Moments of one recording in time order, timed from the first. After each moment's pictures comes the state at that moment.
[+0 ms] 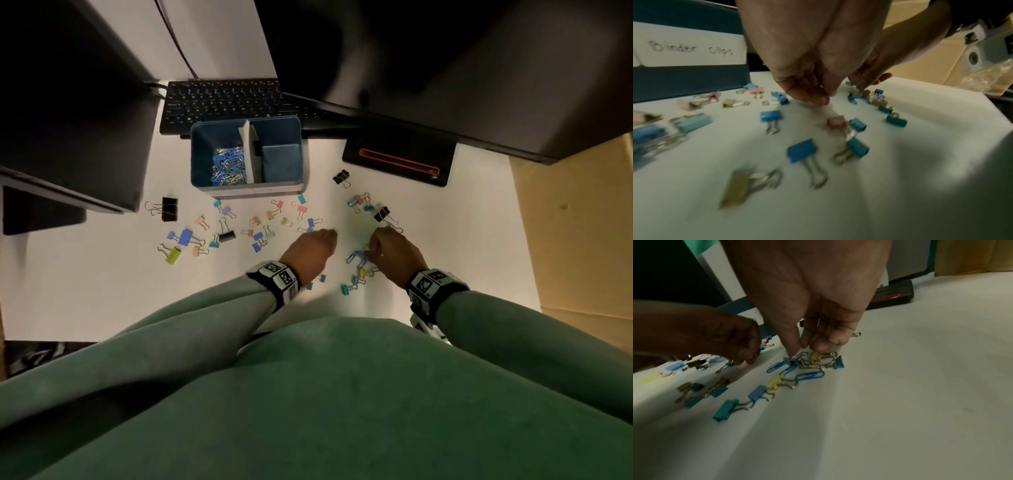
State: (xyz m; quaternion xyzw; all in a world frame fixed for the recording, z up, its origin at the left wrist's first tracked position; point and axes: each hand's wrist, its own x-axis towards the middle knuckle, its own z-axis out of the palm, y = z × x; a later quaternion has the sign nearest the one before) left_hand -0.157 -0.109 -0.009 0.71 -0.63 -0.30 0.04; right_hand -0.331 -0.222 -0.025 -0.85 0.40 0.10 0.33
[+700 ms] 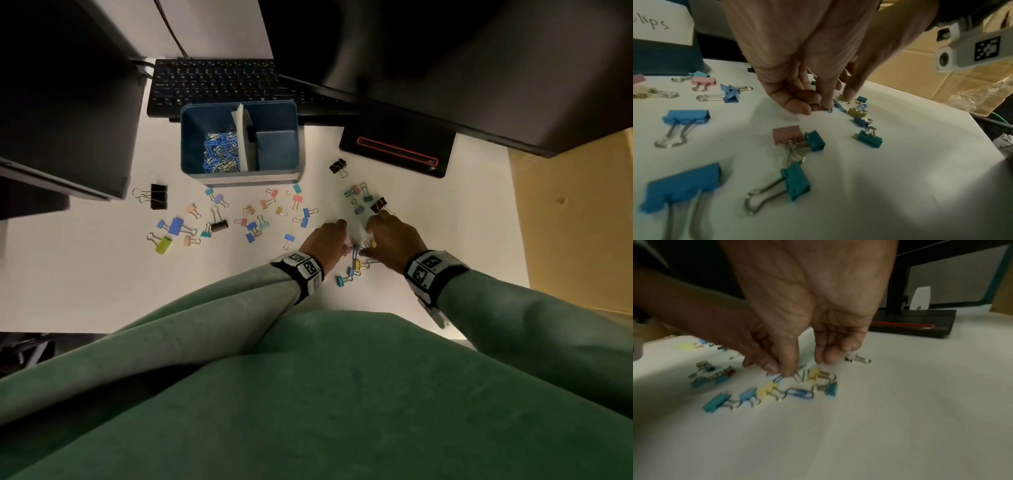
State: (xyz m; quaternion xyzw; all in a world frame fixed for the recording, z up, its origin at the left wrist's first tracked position) left_hand -0.191 -0.138 -0.026 0.77 -0.54 -0.34 0.08; right_hand -0.324 -0.233 -0.008 -0.91 0.32 0.18 0.21
